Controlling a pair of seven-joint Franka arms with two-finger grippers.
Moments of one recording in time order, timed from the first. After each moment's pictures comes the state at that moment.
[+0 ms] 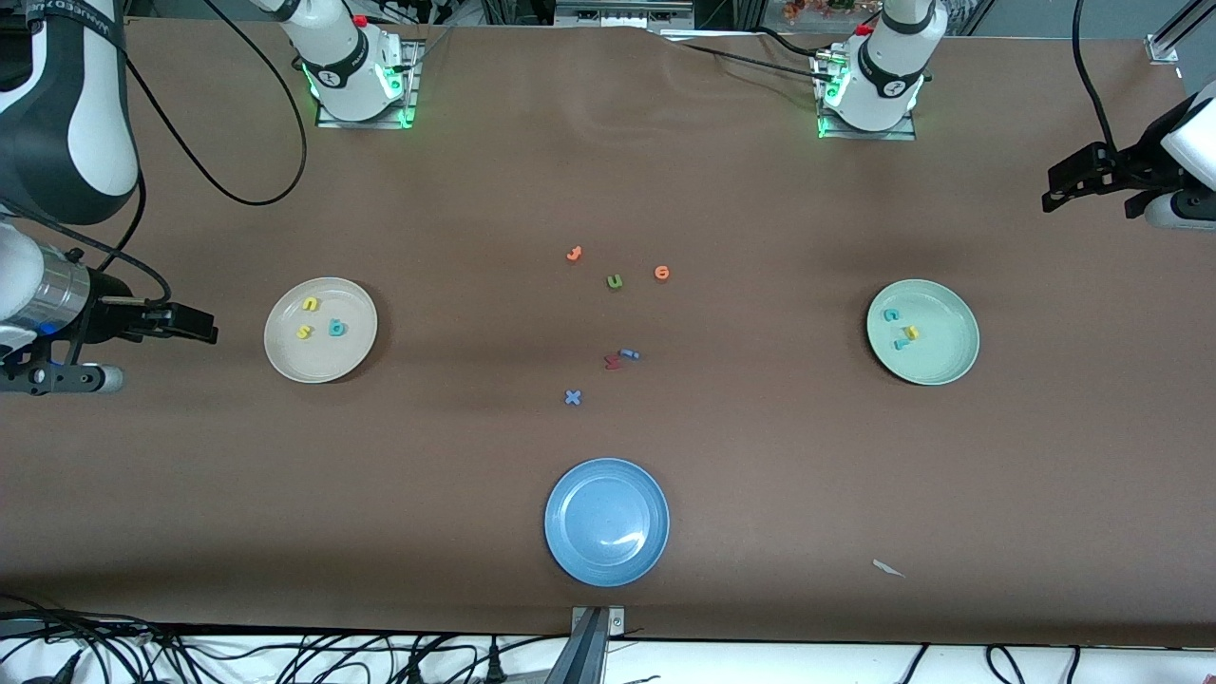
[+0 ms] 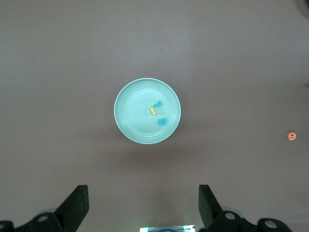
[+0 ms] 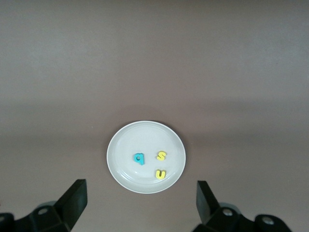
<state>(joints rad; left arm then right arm) 0.05 -0.08 0.00 -1.70 -0.01 1.52 0.10 0.17 0.33 -0.21 -1.44 0.06 1.69 -0.03</state>
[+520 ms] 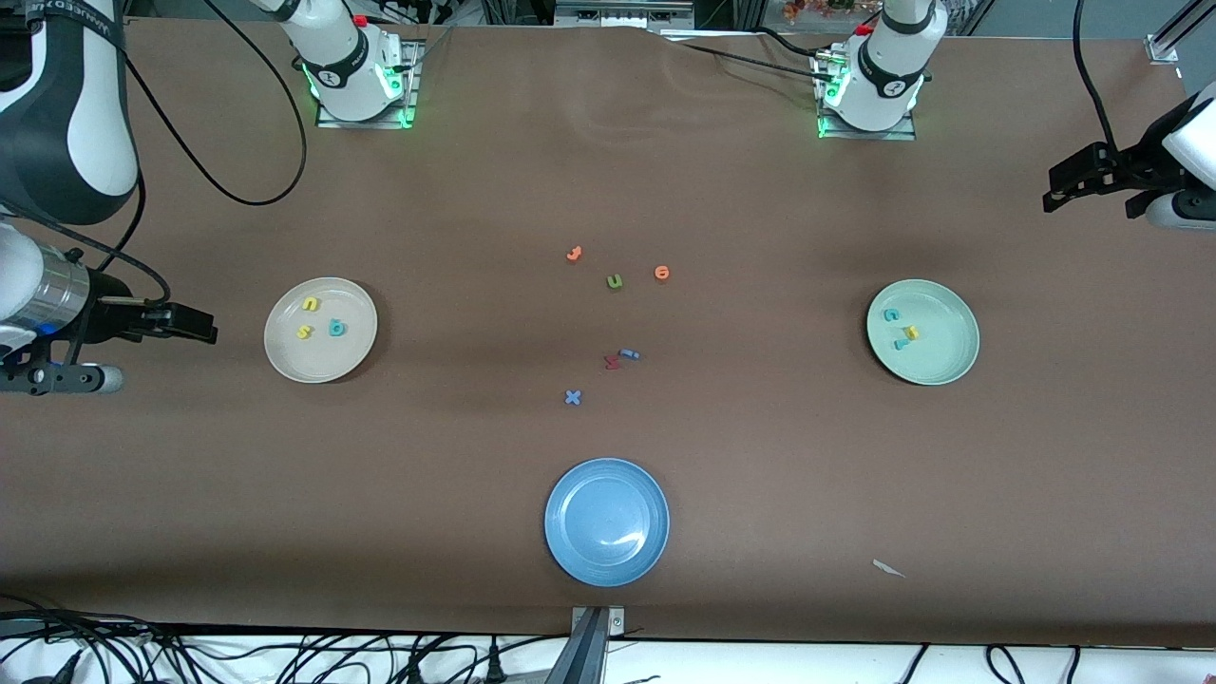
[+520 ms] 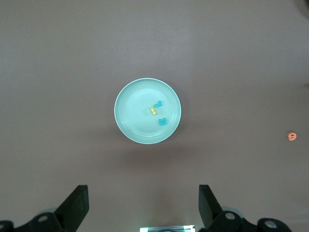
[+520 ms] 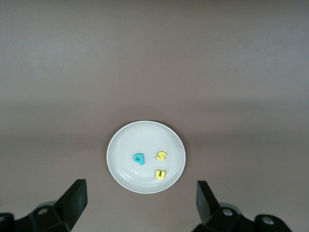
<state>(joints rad) 0.05 -0.08 0.00 -1.70 -0.01 1.52 0.10 0.17 0.33 -0.21 -1.44 0.06 1.69 -0.03</state>
